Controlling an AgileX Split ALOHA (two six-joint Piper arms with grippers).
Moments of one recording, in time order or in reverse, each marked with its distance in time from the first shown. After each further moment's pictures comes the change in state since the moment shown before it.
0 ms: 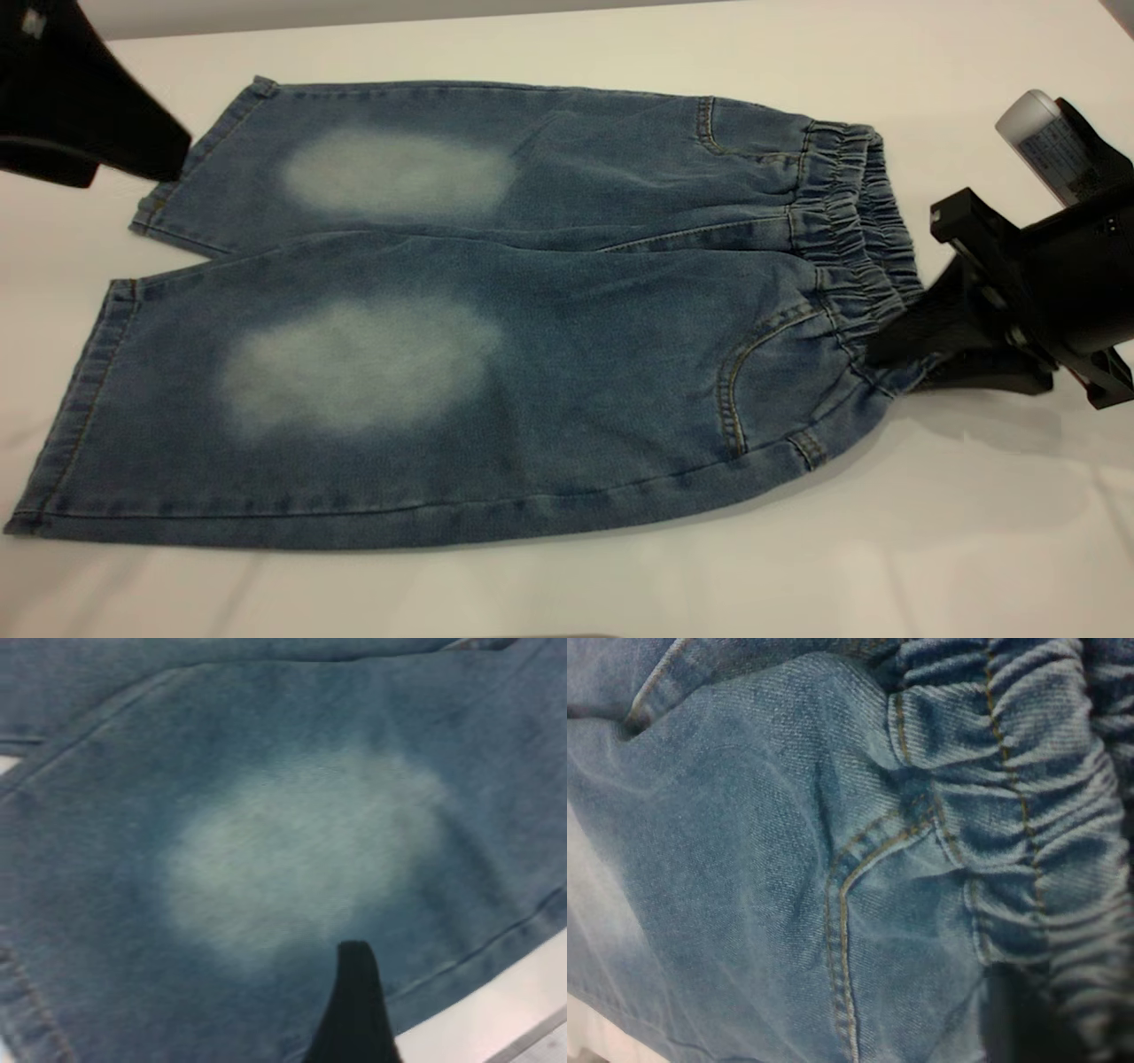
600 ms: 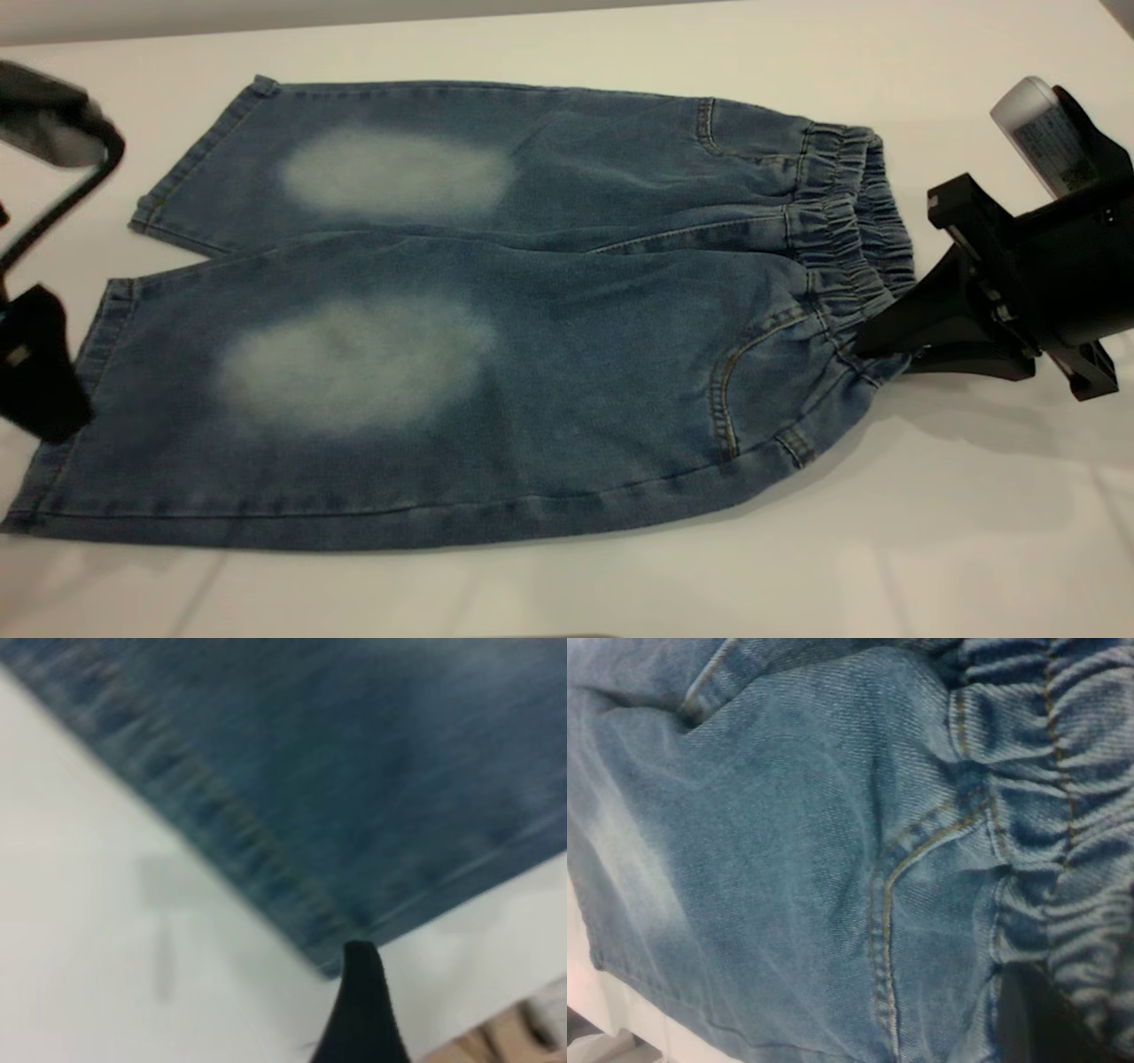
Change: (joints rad) left arm 0.000 0.315 -0.009 0.654 -0.001 -0.228; right arm 0.000 0.000 0.000 0.002 0.067 -0.010
